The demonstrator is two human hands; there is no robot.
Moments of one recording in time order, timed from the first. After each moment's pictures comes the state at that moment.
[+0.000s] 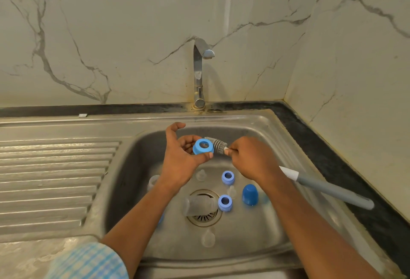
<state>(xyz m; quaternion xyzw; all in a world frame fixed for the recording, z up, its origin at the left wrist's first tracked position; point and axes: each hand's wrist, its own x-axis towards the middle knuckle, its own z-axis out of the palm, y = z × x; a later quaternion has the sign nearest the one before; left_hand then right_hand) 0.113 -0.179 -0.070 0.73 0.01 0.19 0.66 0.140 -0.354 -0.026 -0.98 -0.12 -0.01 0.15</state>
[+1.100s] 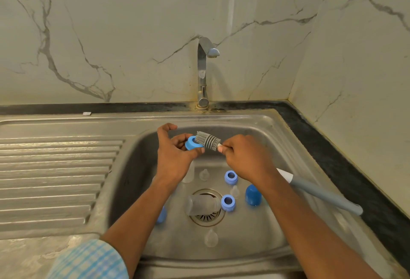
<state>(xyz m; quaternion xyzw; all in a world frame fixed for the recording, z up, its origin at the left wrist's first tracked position) 0.116 -0.165 -0.074 0.72 0.07 0.23 0.65 0.134 -0.340 -0.021 -0.97 -0.17 -0.01 0.19</state>
